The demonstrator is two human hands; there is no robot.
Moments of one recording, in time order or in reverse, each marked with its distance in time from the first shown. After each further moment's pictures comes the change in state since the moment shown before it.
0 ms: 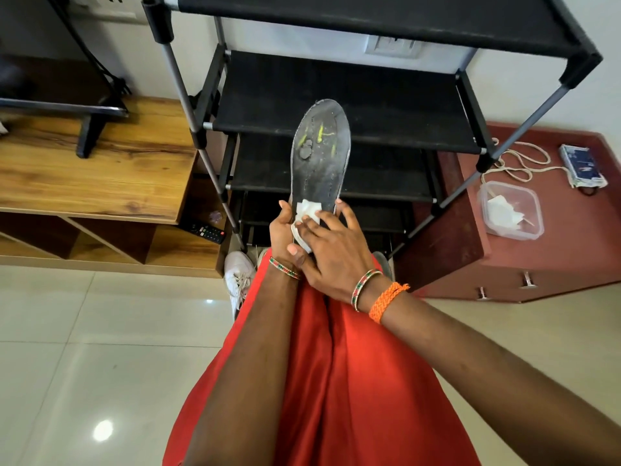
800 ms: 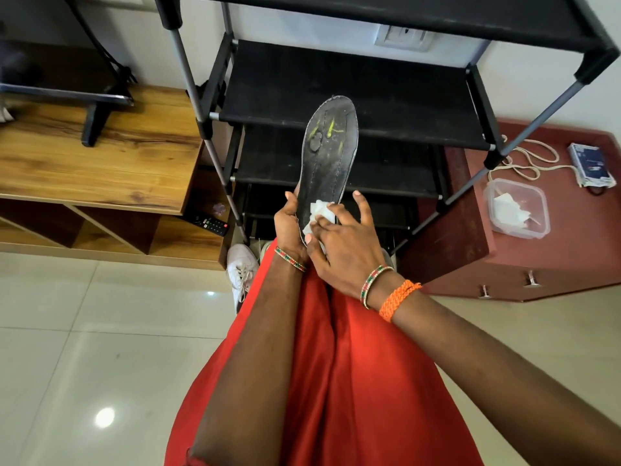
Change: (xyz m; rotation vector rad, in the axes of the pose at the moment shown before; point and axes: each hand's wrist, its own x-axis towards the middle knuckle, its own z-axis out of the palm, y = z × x) left_hand 0.005 0.000 -0.001 0.009 0.057 0.123; right_hand -0.006 0.000 -0.010 -0.069 -0.092 0.056
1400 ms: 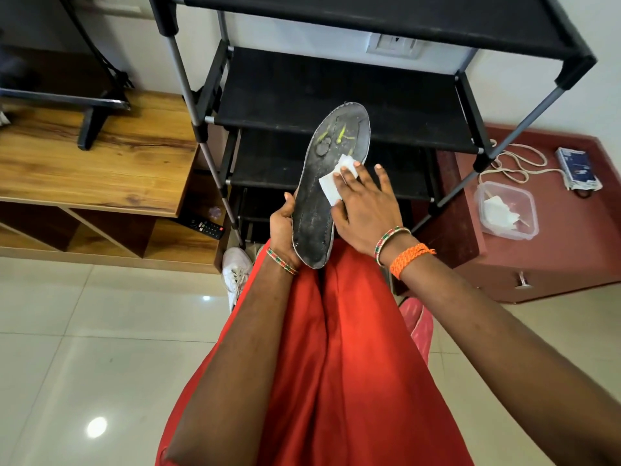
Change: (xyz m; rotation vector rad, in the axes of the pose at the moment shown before) left_hand -0.012 0.004 0.003 -0.016 -0.051 -0.181; right_hand 0.029 0.054 -0.005 -0.028 0.015 0.132
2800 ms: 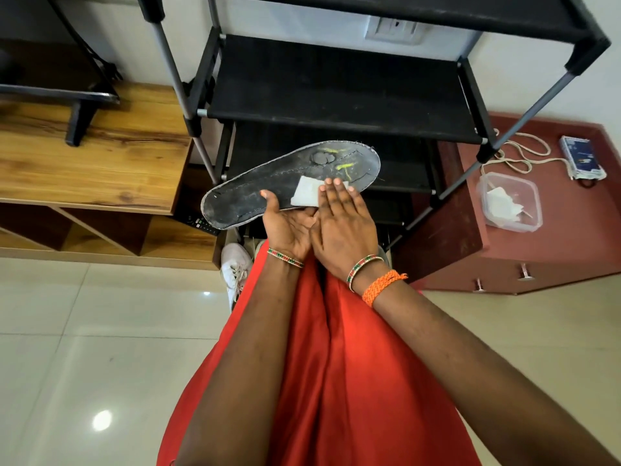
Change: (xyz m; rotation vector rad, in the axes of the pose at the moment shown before) left_hand 0.009 -0.002 0.000 -0.118 0.018 0.098; right_hand -0.016 -0.043 0.027 0.035 -0.009 0.044
